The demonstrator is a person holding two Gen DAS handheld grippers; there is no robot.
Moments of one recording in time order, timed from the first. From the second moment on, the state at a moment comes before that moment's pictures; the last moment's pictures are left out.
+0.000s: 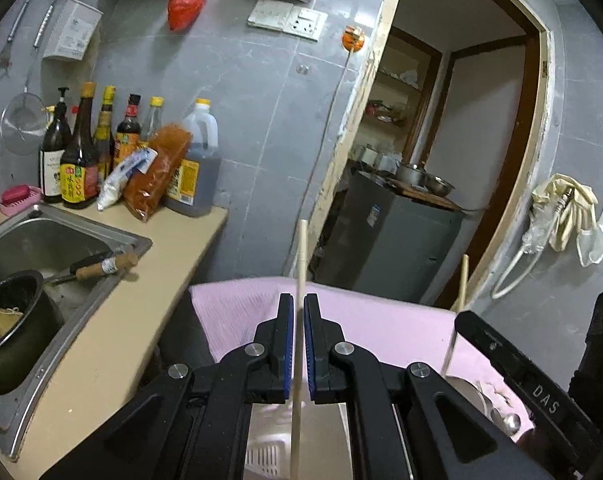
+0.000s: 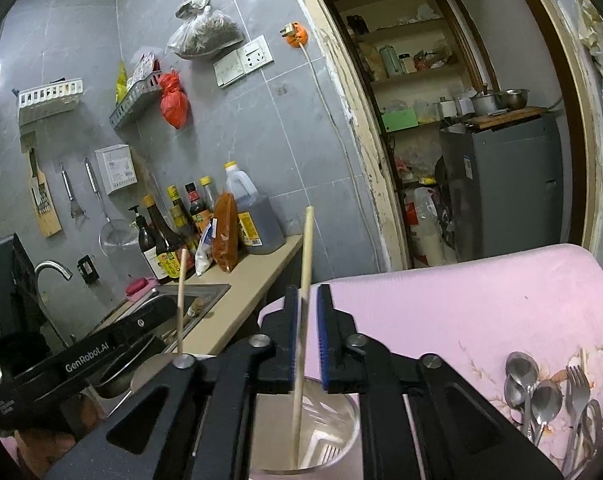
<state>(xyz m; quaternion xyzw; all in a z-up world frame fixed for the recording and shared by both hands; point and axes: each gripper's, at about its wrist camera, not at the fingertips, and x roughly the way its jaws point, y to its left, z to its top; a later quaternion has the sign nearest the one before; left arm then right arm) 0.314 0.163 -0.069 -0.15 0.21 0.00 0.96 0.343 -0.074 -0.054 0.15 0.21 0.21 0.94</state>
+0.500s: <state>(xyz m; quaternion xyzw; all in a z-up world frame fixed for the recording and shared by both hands) 0.291 0.135 -0.050 -0.16 0.22 -0.01 0.96 0.311 -0.135 -0.024 0.16 0.20 0.18 0.95</state>
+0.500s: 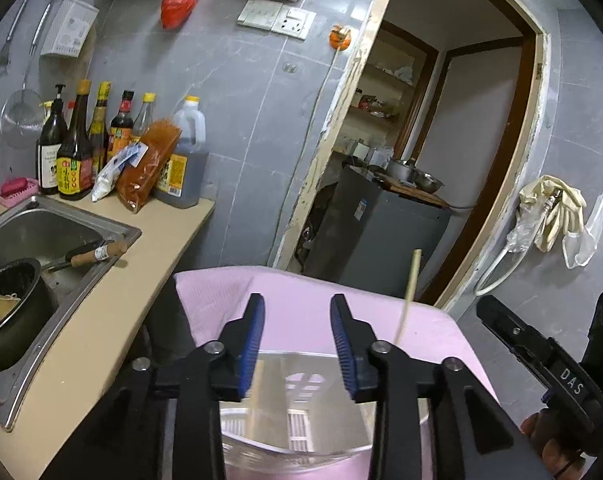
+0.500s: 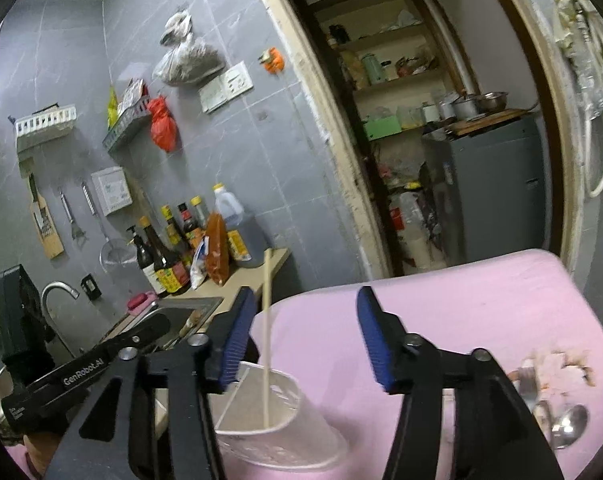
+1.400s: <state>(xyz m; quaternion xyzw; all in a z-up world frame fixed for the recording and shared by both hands) 0.242 -0.017 -0.023 -0.09 0.16 -0.04 0.98 0.232 -0.291 0.008 0.08 0.14 0.05 0.99</state>
